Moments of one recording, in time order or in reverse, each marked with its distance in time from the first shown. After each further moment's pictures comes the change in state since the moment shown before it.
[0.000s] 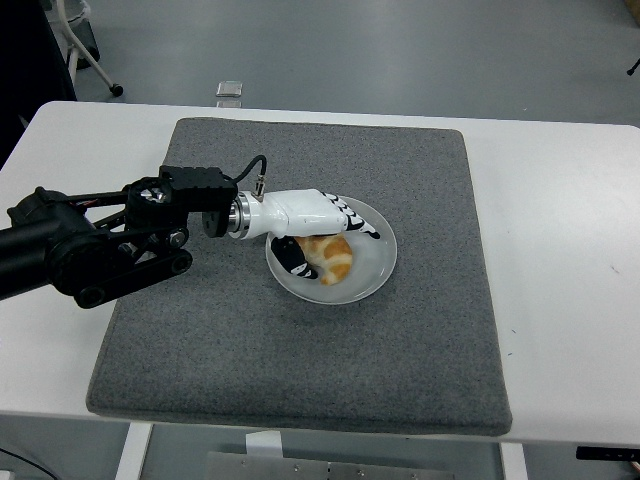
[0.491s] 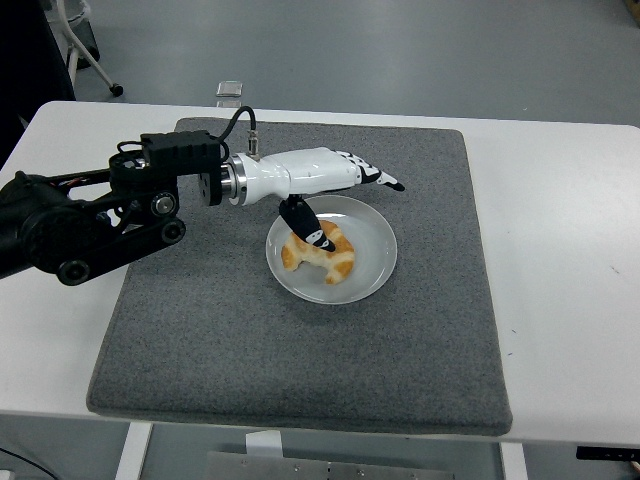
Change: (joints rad) left arm -0.018 0.057 -0.132 -0.091 -0.212 -0.003 -0.002; right arm 0.000 0.000 0.000 0.000 0.000 0.000 0.000
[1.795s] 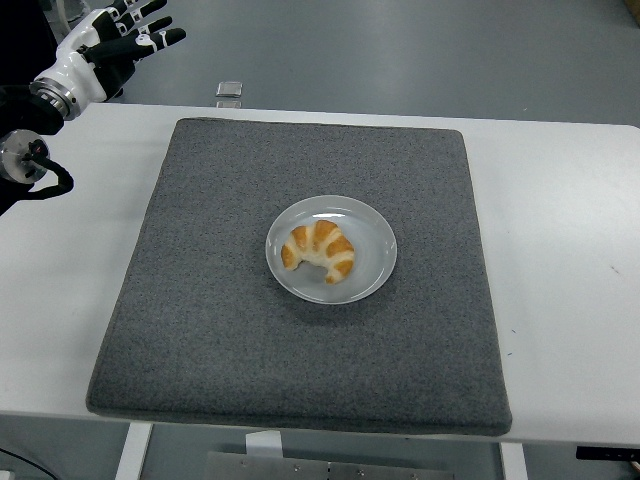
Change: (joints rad) left arm 0.085 0.186 -0.142 0.329 -1.538 0.090 0.008; right arm 0.000 0.000 -0.001 0.000 -0.001 0.002 0.000
